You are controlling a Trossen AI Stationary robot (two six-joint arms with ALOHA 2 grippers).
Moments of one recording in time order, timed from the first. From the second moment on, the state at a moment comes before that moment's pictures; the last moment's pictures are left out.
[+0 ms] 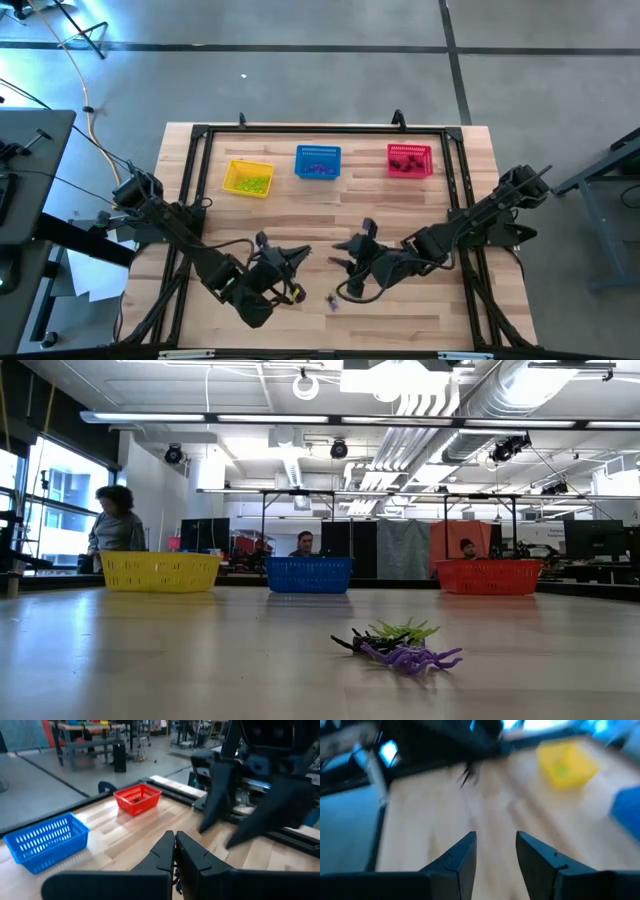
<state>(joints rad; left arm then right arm) -0.70 1.68 1.24 -0.19 -1.28 -0.72 0.53 1.58 1.23 -0.26 0.60 0.52</state>
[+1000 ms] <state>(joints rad) -0.71 1.68 1.24 0.07 -1.29 -0.44 0.52 1.66 1.23 0.15 0.68 0.27</state>
